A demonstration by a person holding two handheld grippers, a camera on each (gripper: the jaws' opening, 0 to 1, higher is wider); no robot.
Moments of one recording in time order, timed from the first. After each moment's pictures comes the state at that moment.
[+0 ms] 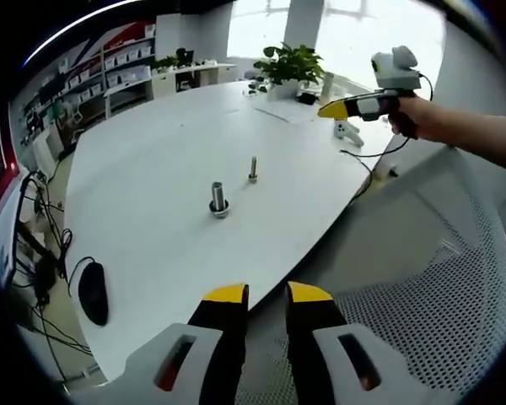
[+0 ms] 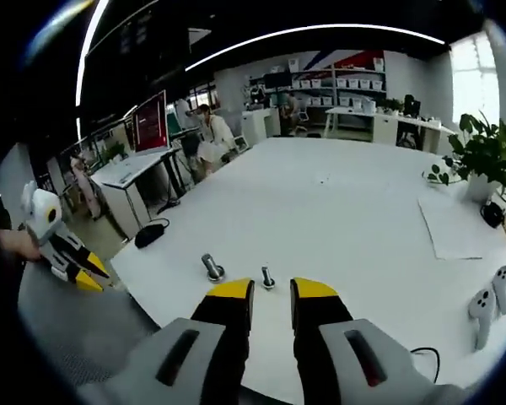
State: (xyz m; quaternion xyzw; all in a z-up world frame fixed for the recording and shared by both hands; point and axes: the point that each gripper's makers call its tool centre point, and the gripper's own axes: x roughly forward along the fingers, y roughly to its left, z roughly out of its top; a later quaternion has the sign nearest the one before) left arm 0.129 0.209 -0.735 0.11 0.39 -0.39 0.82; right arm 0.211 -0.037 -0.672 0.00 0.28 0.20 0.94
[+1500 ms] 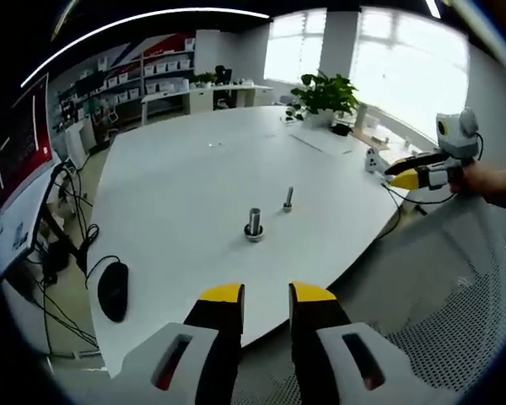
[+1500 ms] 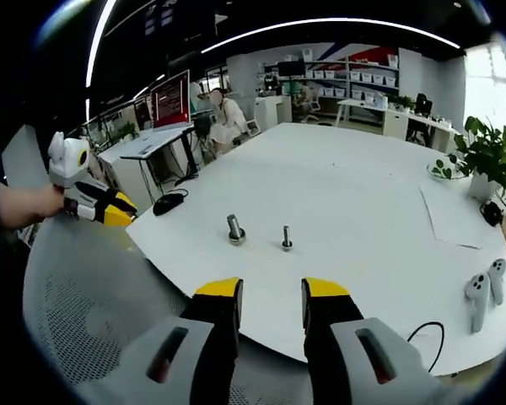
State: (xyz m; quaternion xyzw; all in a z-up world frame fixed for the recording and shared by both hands) left arm 0.159 0.226 -0.717 0.07 0.35 -0.32 0.88; right arm 0.157 -0.026 -0.698 -0.03 0.32 0.24 0.92
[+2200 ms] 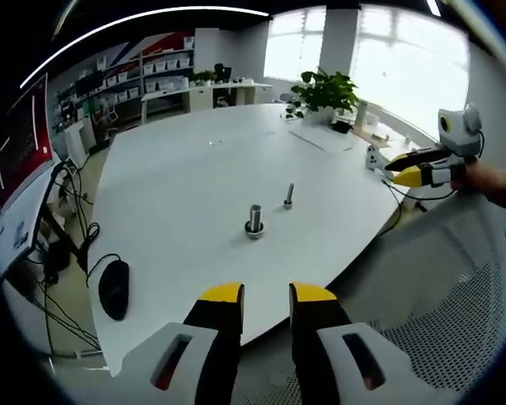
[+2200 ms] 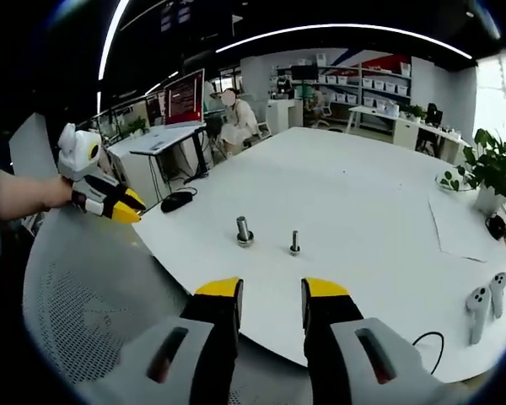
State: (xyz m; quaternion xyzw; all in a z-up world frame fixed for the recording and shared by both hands) left arm 0.156 0.228 -0.719 0.07 0.36 -0.31 0.88; right arm 0.156 -0.019 -0.693 -0.04 0.30 0.26 0.92
